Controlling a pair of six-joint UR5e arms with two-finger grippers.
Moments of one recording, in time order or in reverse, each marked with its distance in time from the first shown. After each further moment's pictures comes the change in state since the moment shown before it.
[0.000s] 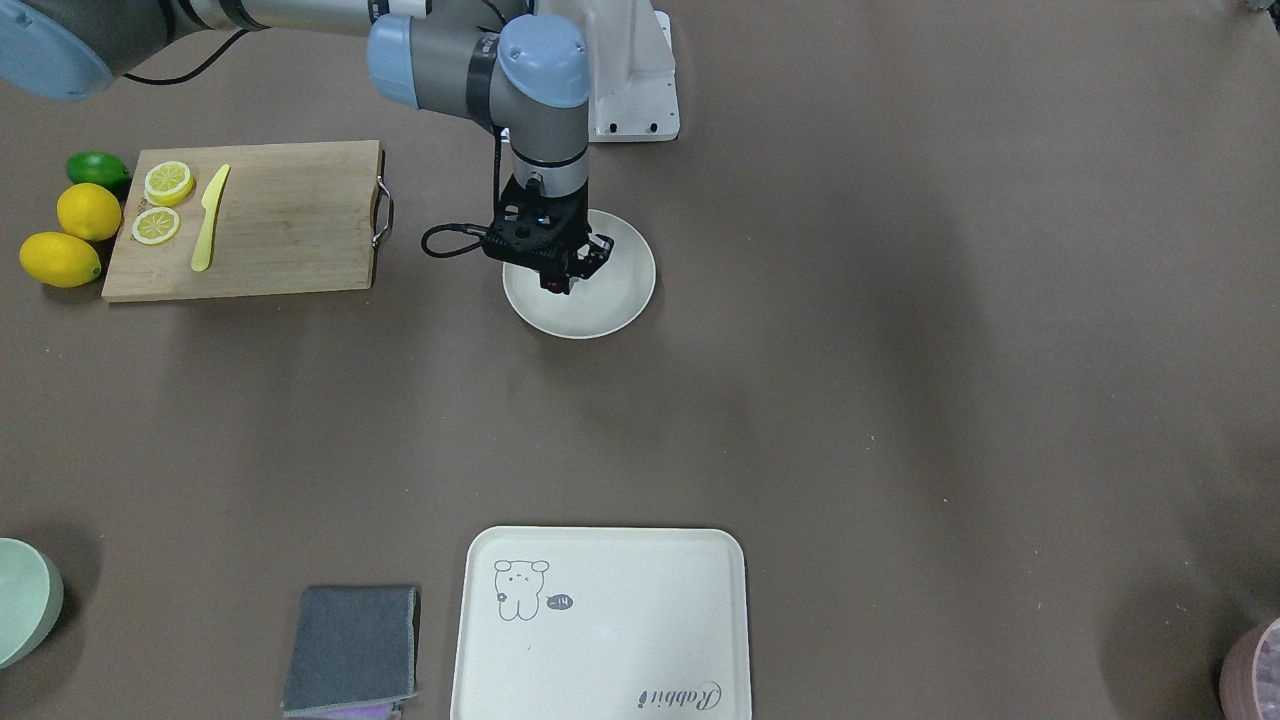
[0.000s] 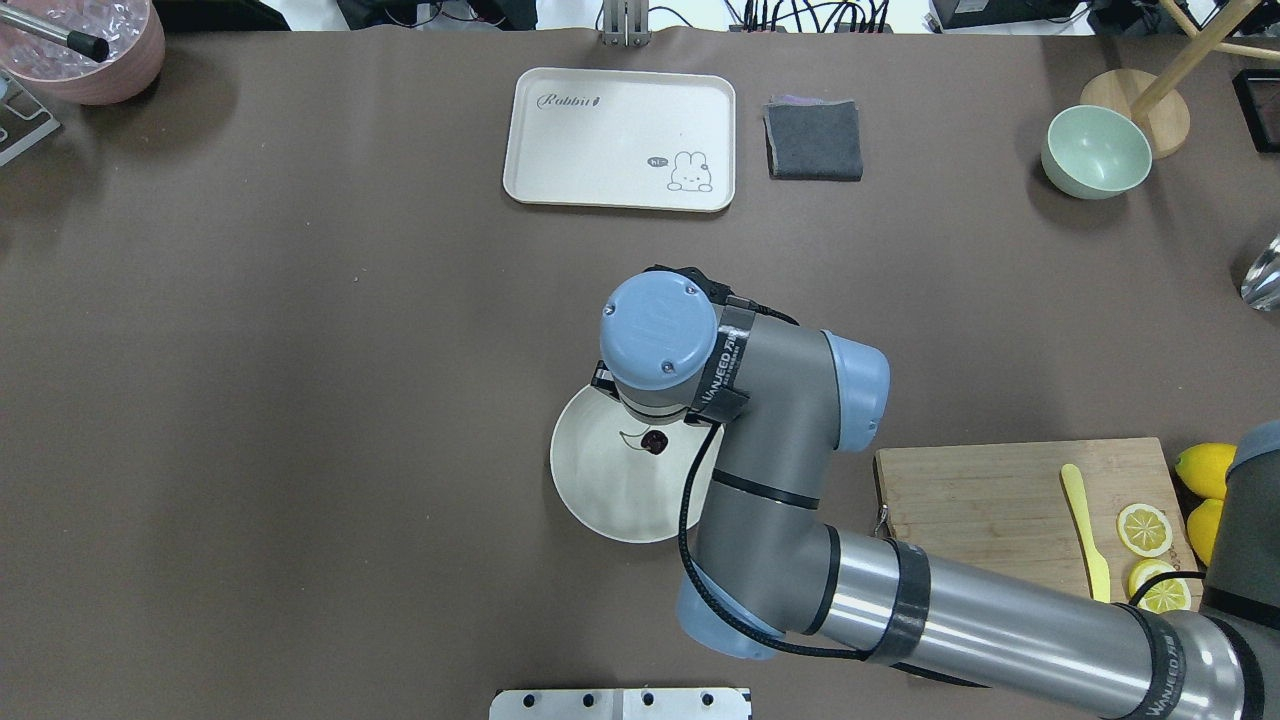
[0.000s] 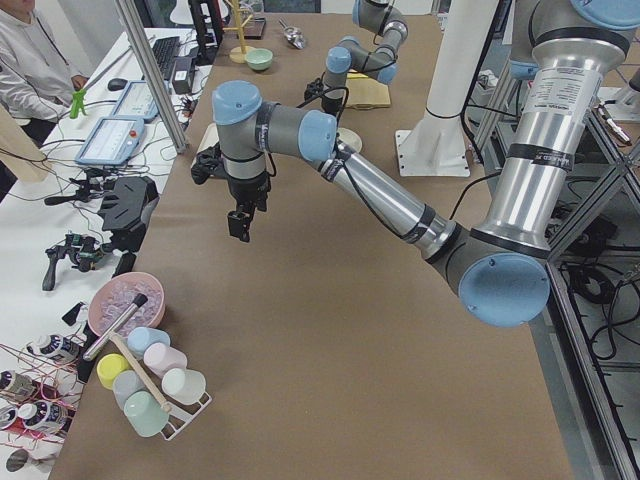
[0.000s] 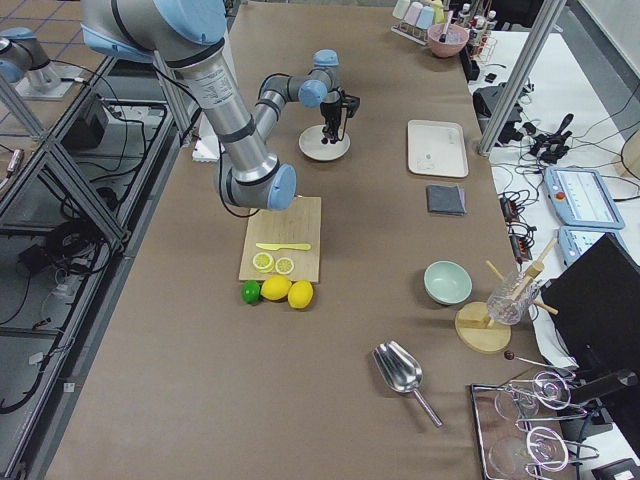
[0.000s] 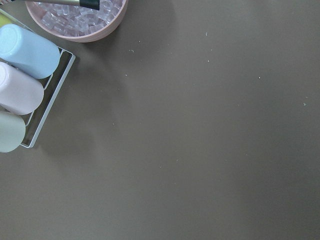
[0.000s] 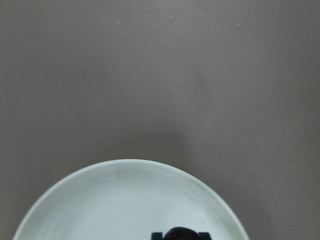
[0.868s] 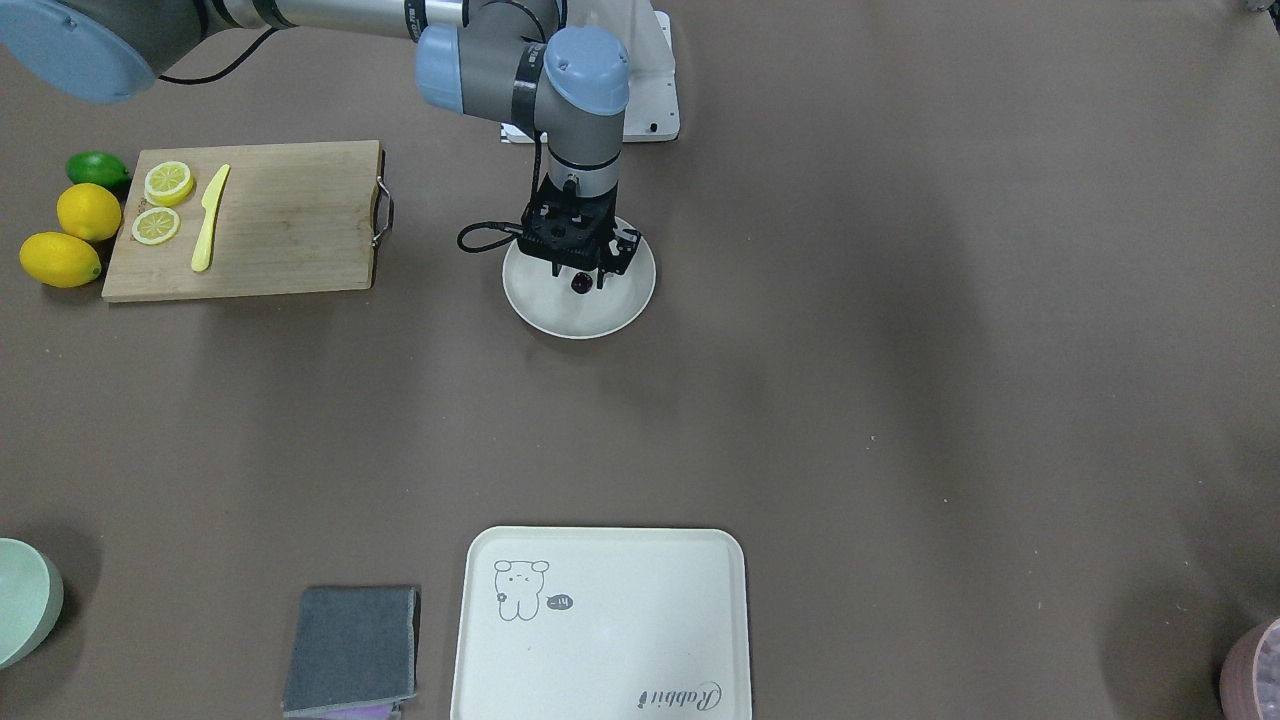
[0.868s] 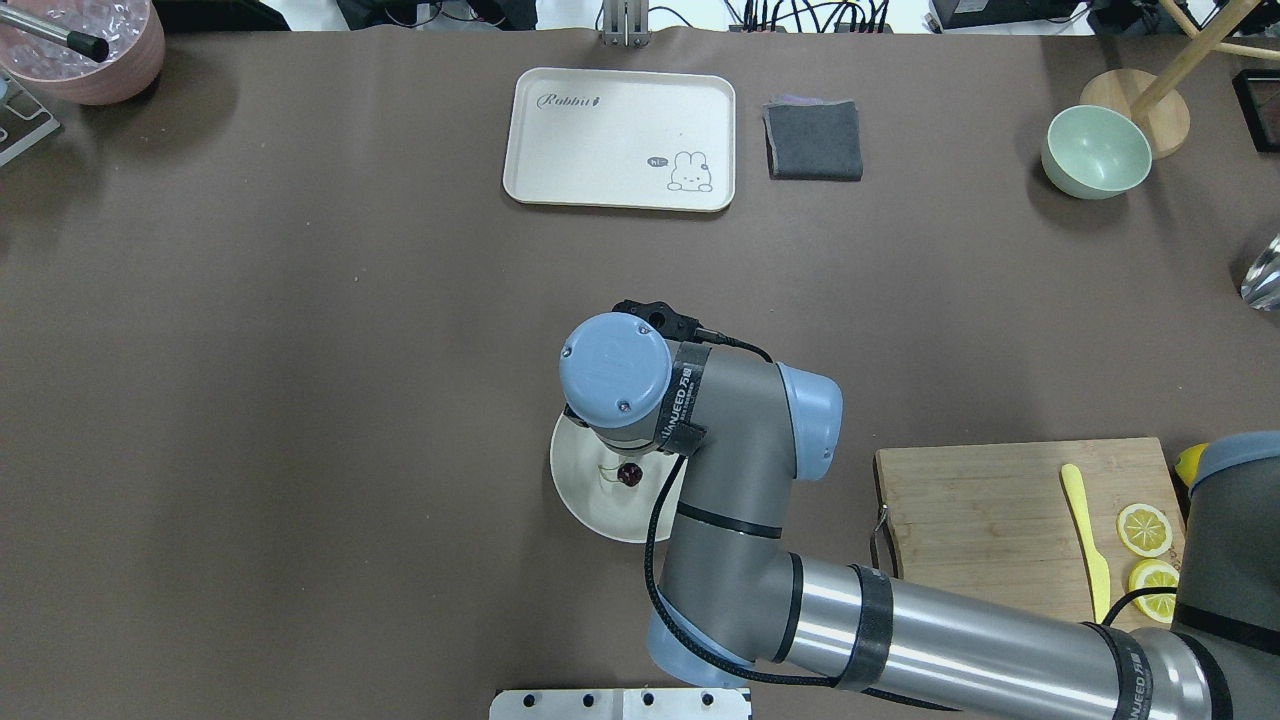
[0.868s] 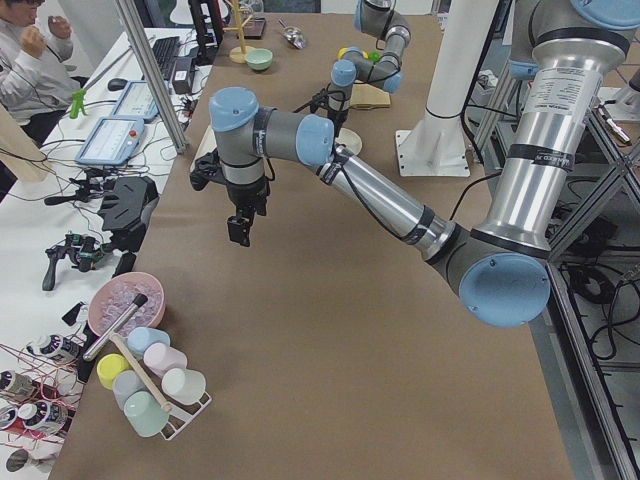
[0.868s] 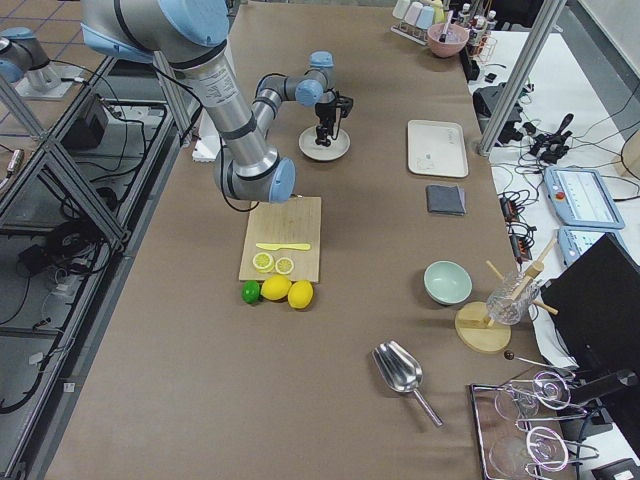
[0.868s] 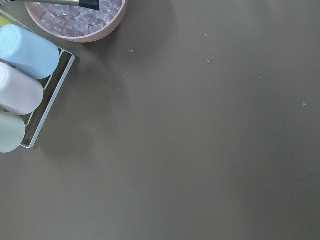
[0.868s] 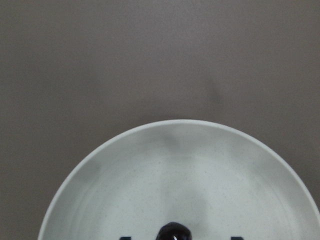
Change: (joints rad) left arm 0.001 0.008 0.041 0.000 -0.001 -0.001; right arm -0.036 0.009 -0.027 0.003 -0.017 -0.001
